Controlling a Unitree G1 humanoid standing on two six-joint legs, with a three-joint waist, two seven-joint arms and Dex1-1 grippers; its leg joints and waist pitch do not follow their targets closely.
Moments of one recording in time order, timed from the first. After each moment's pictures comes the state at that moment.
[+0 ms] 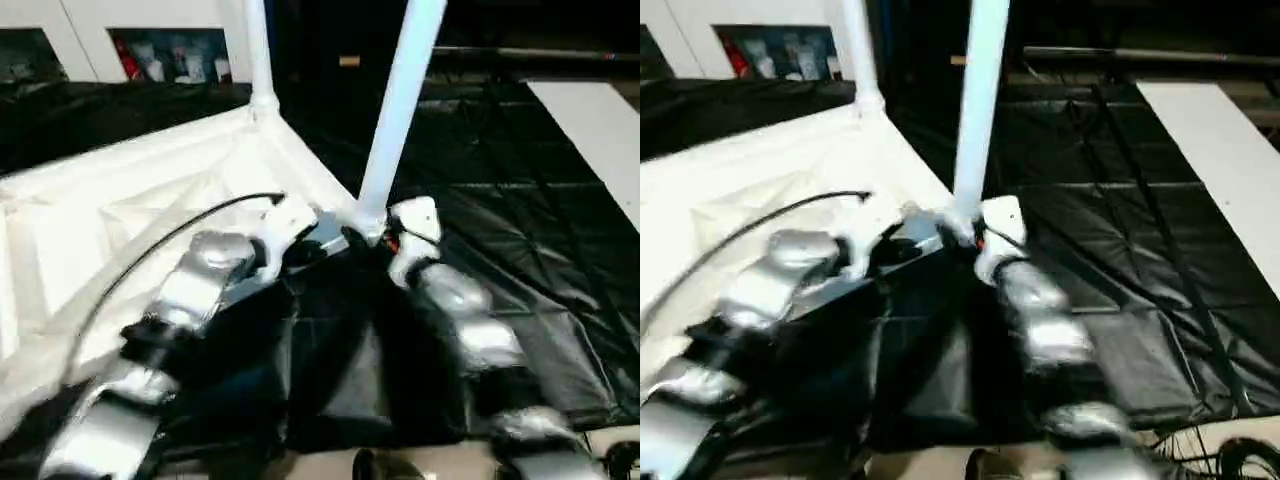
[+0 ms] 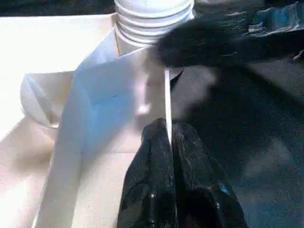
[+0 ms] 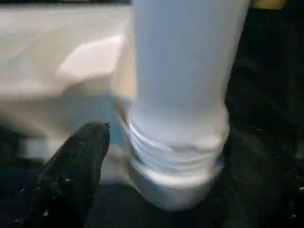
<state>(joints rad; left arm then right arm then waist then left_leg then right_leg) -0.64 0.34 -0.24 0.42 0.02 0.36 -0.89 -0.48 -0.15 0.07 0.49 0.11 0.04 0.51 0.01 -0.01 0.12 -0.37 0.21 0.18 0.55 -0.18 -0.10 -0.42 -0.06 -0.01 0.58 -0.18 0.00</state>
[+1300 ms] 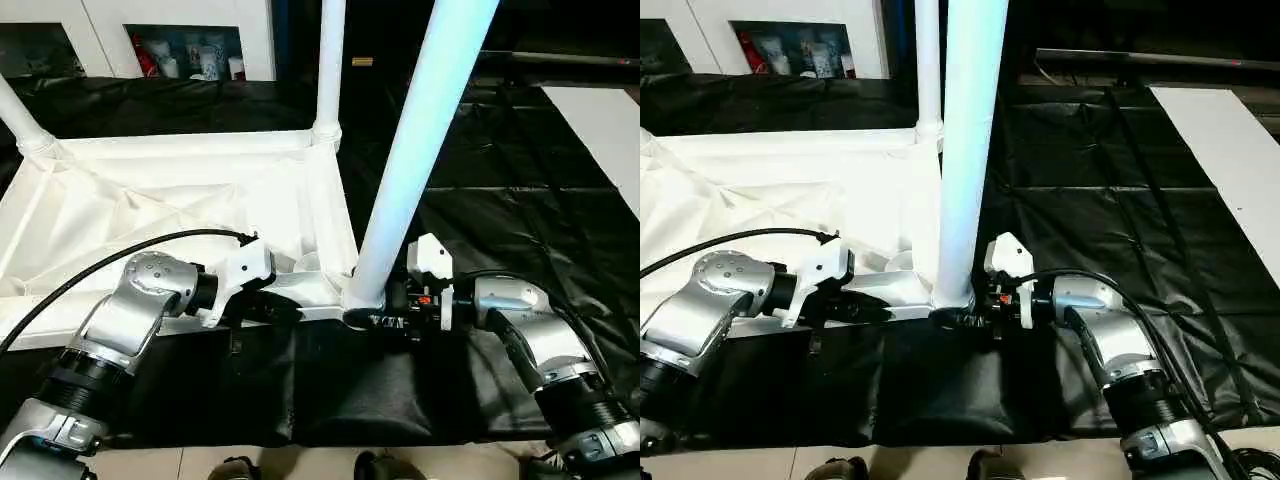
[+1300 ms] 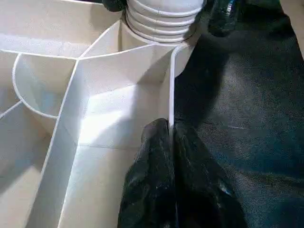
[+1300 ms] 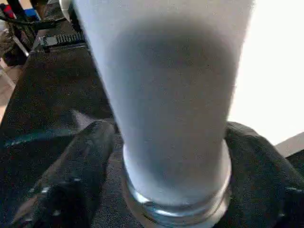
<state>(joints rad) -0.48 0.54 -0.27 0.24 -0.09 0.29 -1.28 -0.43 -0.39 0.21 0.34 0.24 0.11 1.17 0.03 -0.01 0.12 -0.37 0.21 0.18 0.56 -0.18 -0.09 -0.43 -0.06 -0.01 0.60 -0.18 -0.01</state>
